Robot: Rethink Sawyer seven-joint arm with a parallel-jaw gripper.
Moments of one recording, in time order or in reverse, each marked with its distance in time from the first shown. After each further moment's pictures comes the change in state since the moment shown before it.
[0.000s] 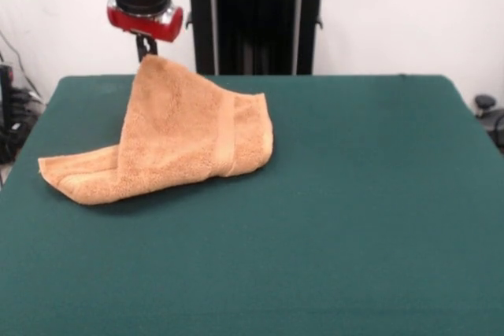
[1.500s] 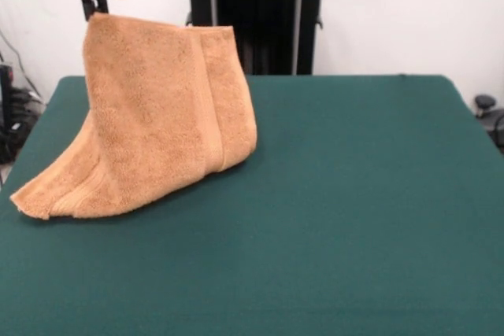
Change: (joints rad) arm 0.076 -0.060 -0.033 -0.326 0.004 0.427 0.000
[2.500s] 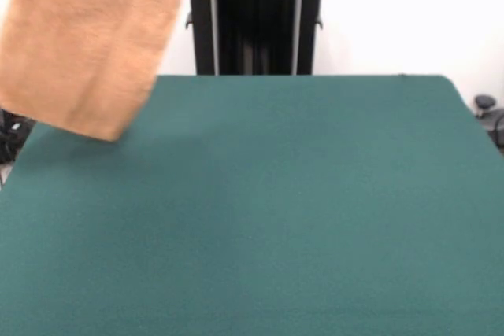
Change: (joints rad) arm -0.019 -0.245 -0.049 -0.111 -0.018 0.433 0.000
